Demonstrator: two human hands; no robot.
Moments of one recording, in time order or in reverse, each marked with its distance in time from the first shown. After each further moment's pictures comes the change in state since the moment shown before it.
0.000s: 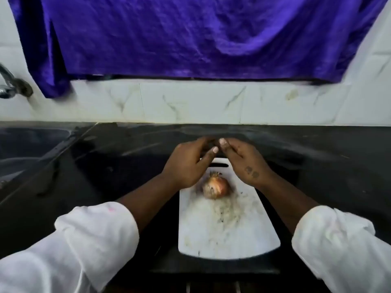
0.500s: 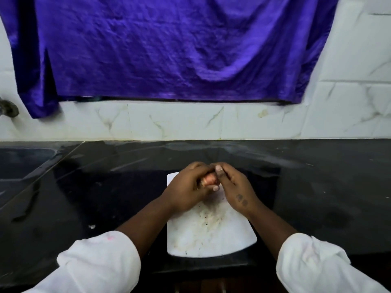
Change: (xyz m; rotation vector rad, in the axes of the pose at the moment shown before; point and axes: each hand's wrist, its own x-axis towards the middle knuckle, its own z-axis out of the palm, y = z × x) left_hand -0.024 0.018 0.022 -0.232 -0.185 0.067; right_hand -0.054 0.007 0.000 0.139 0.134 0.071
